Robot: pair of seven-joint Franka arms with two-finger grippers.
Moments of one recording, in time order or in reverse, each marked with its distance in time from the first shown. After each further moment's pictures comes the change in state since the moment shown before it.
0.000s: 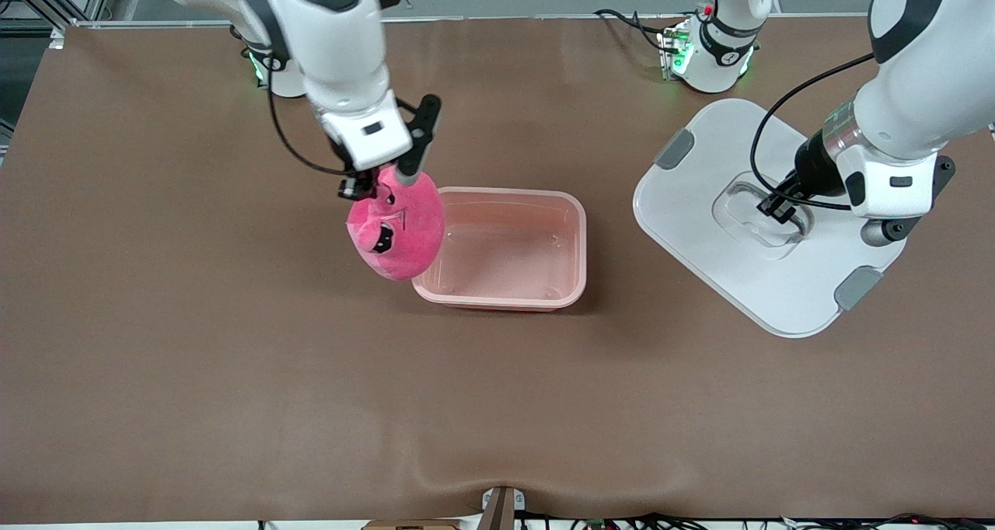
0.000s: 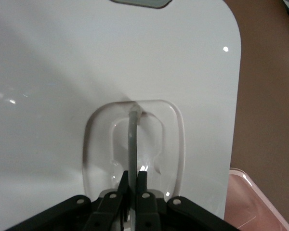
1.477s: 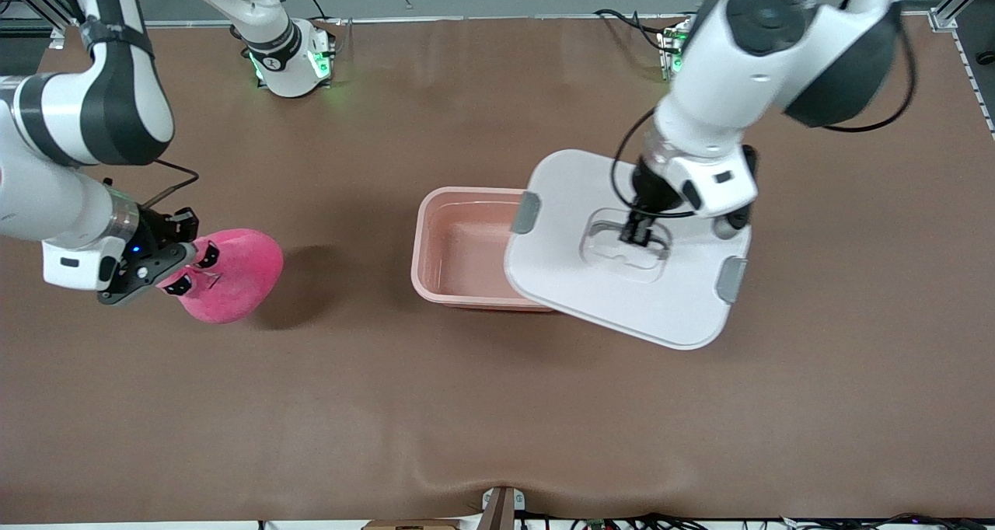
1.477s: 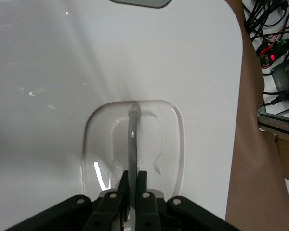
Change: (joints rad) left arm -0.249 0.087 -0.001 -0.006 0.051 0.290 -0.600; right arm -0.597 -0.006 -0.009 -0.168 0.179 0.015 0.116
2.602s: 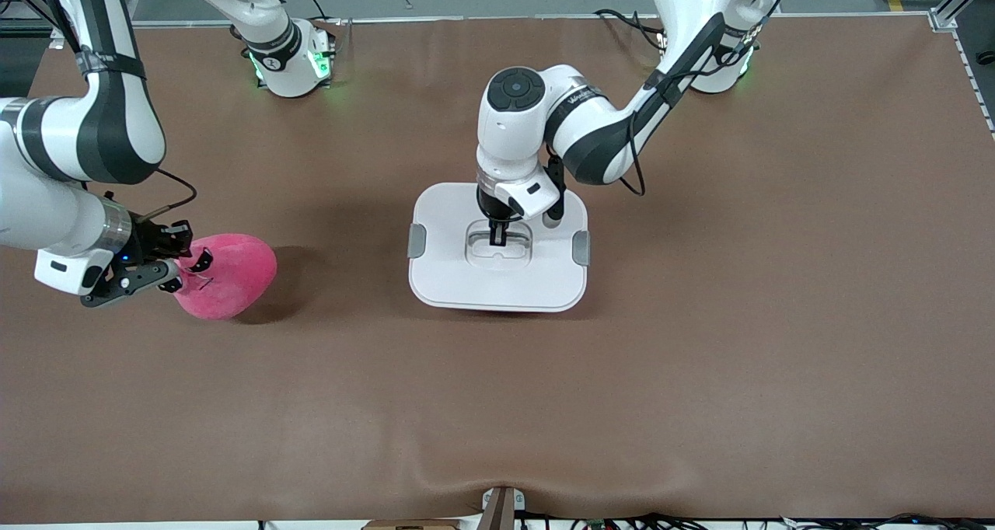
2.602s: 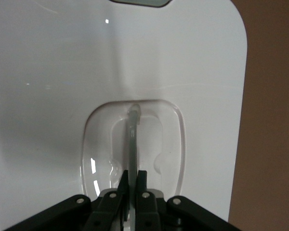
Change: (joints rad) left arm -0.363 0.338 -0.004 -0.018 0.287 0.358 -0.815; right arm -0.104 0.000 -0.007 -0.134 0.017 0.145 0.088
